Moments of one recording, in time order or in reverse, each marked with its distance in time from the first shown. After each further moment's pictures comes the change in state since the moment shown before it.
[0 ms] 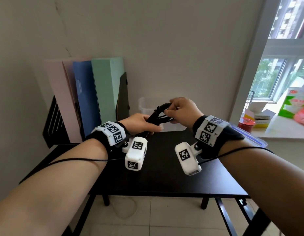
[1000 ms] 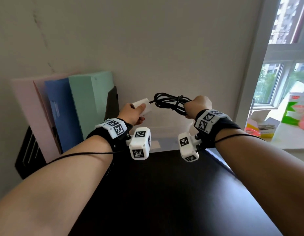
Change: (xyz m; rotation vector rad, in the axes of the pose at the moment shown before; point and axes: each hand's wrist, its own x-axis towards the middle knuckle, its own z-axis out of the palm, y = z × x) left_hand 0.111 0.018 -0.039 -0.452 0.497 0.019; right_hand 0.112 0.034 -0.044 -0.184 0.259 0.345
